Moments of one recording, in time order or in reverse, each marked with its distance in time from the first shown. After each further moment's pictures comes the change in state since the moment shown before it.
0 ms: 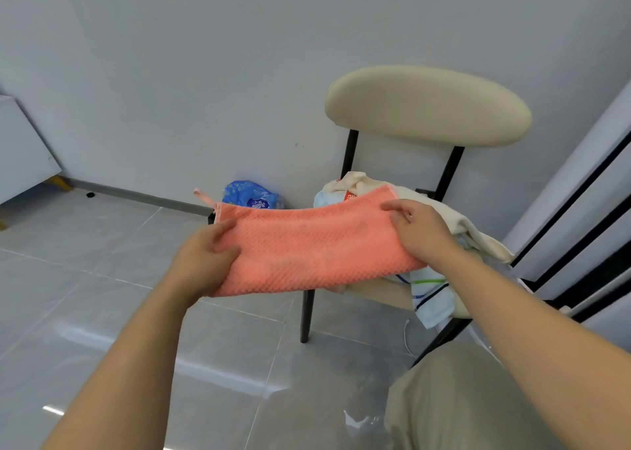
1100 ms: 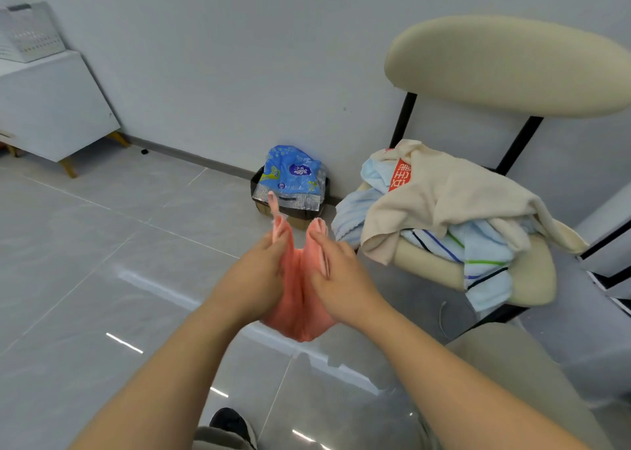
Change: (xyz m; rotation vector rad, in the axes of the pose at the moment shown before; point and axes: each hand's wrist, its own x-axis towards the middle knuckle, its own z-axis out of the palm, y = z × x) left_hand -0.055 -0.044 0.019 0.484 -0.198 0.179; right_hand -0.110 -0.055 0.169 0.035 -0.400 -0.176
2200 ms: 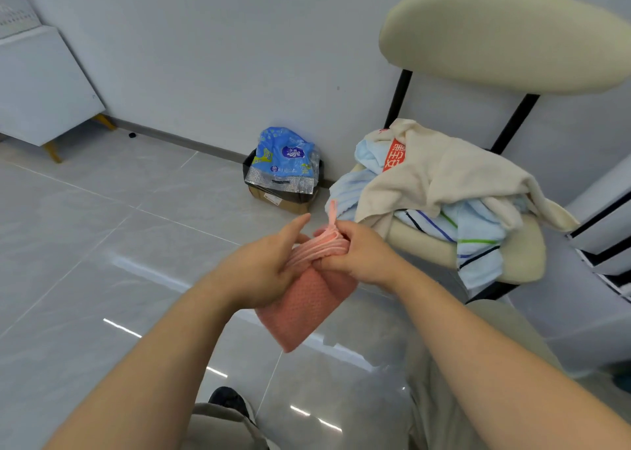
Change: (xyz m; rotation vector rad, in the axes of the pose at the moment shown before) left_hand -0.010 0.018 -0.007 -0.045 -0.192 0.204; right_hand 0.014 0.034 -0.034 0.237 -0.148 -0.012
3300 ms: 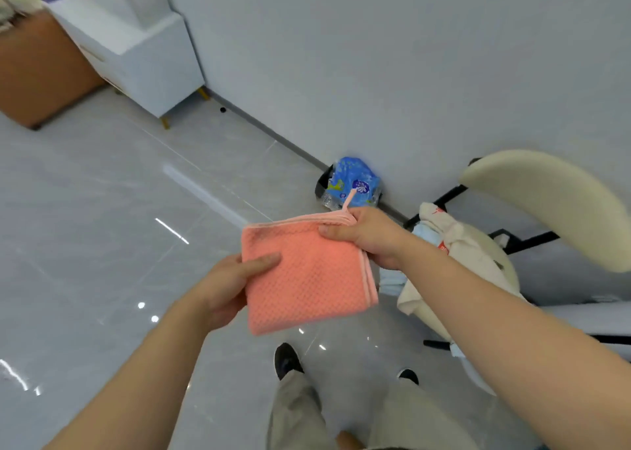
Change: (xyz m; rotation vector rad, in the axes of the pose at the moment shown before) left_hand -0.121 0.015 -0.417 -1.457 0.189 -0.873; right_hand 0.136 -0.464 -0.048 0.366 -0.358 0.505
